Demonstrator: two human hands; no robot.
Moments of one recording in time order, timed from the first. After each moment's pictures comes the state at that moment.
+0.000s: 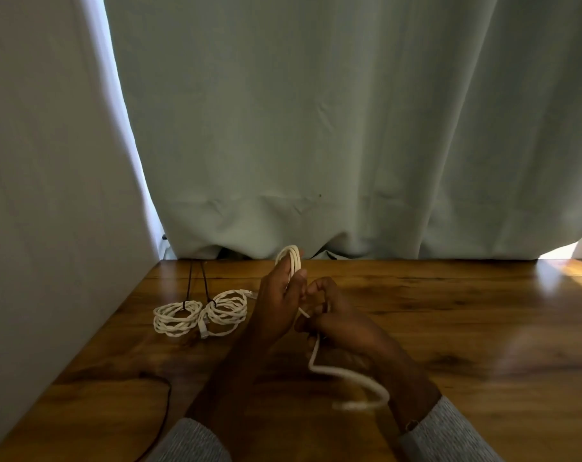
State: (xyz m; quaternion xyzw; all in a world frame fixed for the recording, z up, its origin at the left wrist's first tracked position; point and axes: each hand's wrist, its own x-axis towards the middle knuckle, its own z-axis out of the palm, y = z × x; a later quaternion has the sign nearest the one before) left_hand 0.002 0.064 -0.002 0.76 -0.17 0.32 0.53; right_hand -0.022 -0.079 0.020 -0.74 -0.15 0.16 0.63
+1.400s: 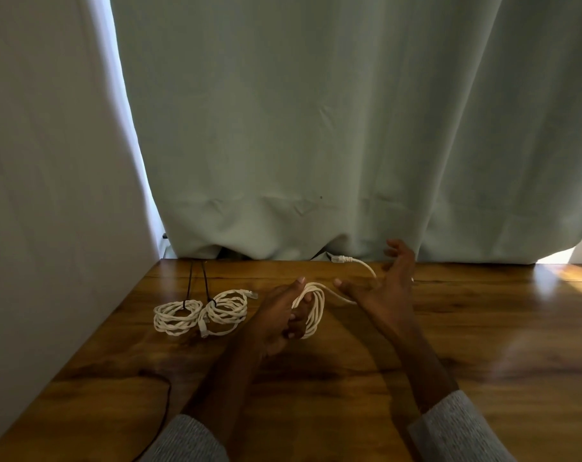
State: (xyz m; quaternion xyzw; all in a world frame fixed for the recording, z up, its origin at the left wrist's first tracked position) left_hand -0.007 0.067 -0.007 0.60 -0.05 -0.07 0.79; right_hand 0.018 -0.128 0.015 -0.80 -0.11 -0.29 0.52
